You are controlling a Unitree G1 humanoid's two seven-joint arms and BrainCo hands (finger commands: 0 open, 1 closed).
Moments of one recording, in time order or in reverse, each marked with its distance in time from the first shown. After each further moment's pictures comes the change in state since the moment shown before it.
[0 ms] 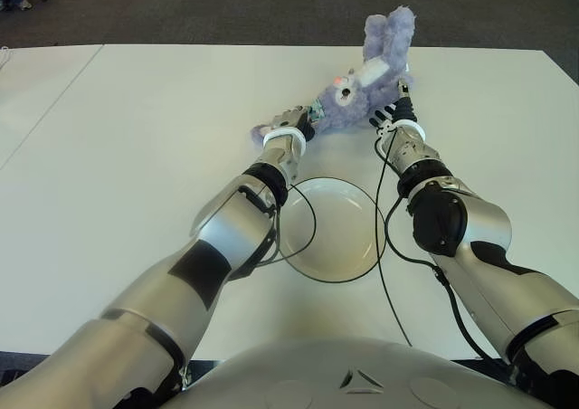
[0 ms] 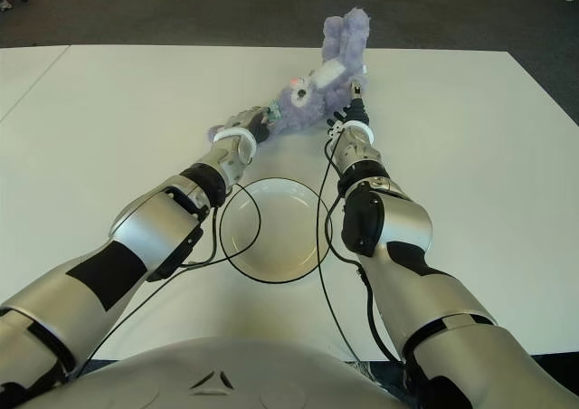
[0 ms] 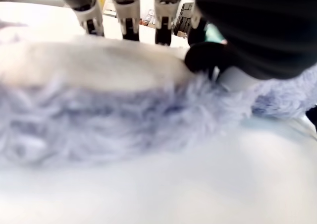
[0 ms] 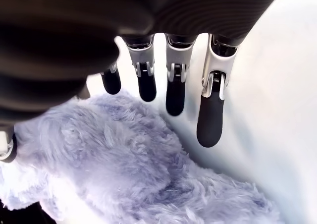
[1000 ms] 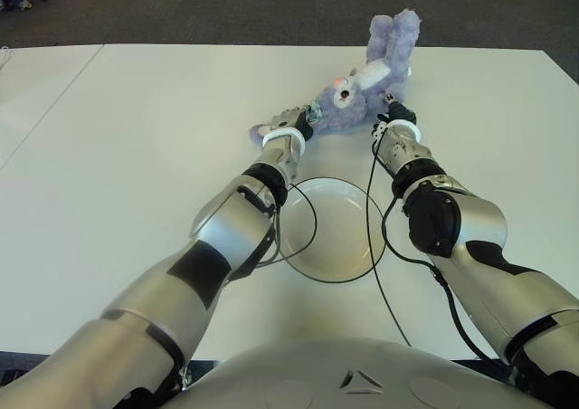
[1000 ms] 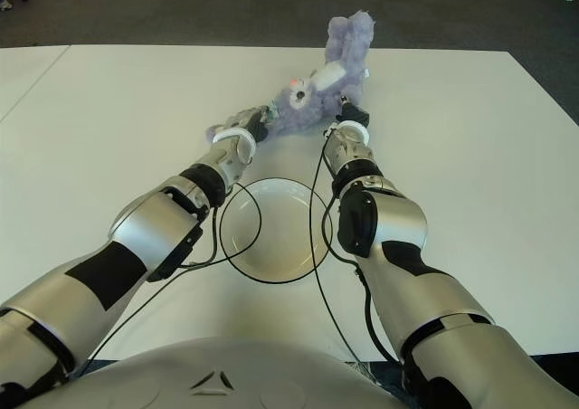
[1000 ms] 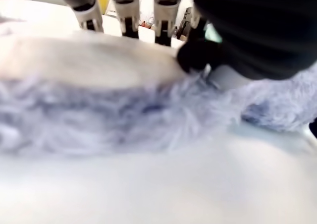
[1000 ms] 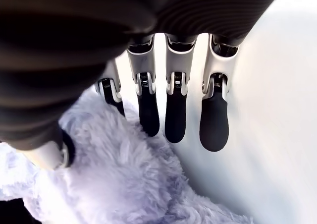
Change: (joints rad) left arm 0.004 0.000 0.053 0.000 -0.034 -0.009 0.035; right arm -0.010 0.013 0.075 0.015 -0.107 -0.013 -0.148
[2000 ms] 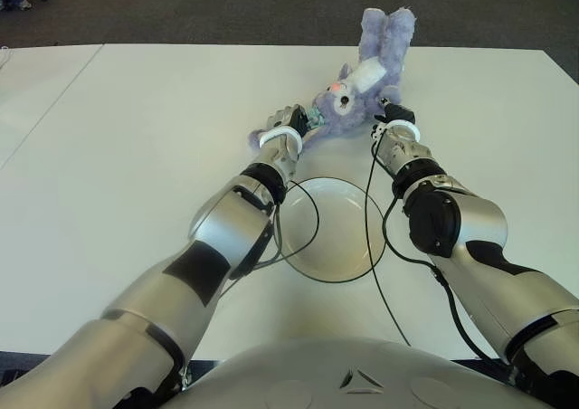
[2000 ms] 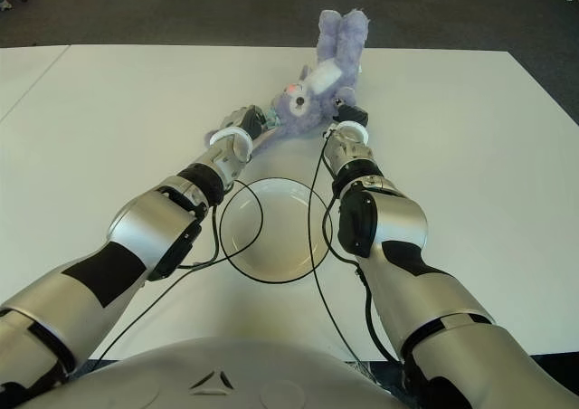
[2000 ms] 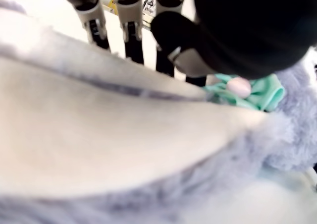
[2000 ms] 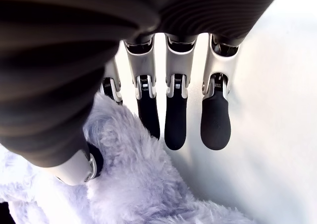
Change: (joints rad) left arm 0.006 0.003 0.069 -0.001 -0.028 0.006 0.036; right arm 0.000 -0.004 0.012 0.005 -0.029 0.004 0.024
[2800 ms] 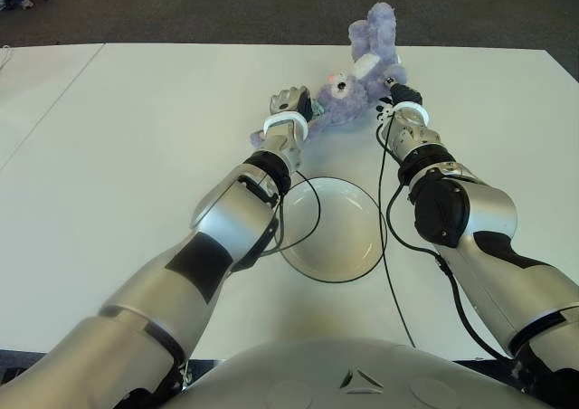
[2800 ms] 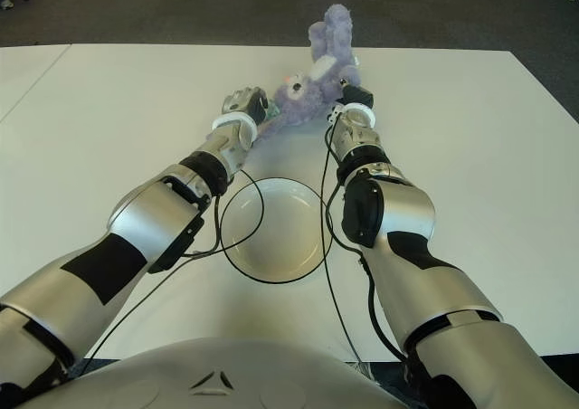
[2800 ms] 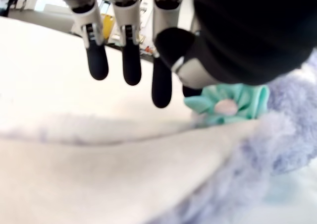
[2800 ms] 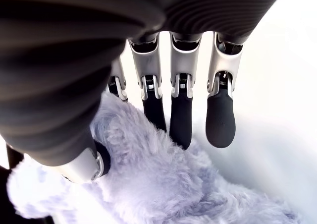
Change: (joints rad) left arm -0.090 0.011 -0.074 -0.001 0.080 0.025 0.039; right arm -0.074 -0.034 -0.011 -0.003 0.019 -0.036 0.068
